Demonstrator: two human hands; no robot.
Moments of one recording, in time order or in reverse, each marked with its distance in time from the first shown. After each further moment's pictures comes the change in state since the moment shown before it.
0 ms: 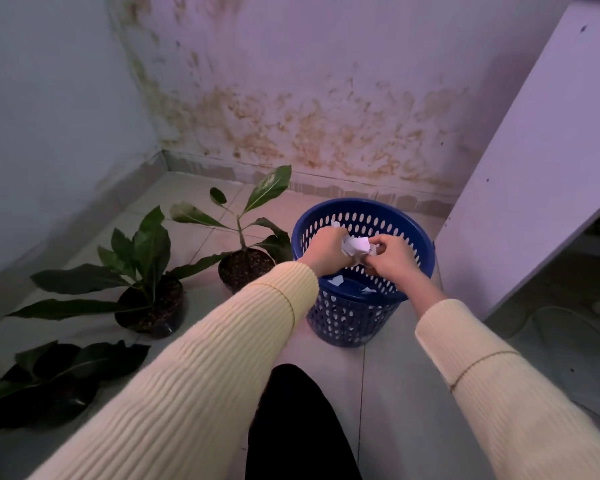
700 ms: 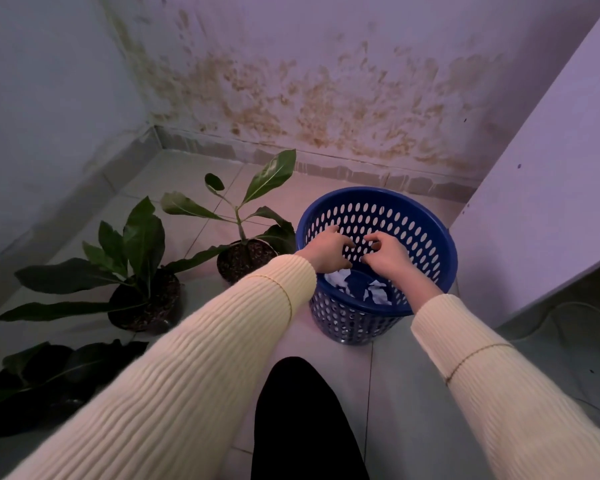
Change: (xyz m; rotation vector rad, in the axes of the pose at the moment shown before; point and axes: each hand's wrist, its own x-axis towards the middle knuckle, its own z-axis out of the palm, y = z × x) left_hand 0.039 -0.037 0.008 0.161 -0.302 -0.036; right_hand 0.055 0.009 0.035 -0.119 -0.090 0.086
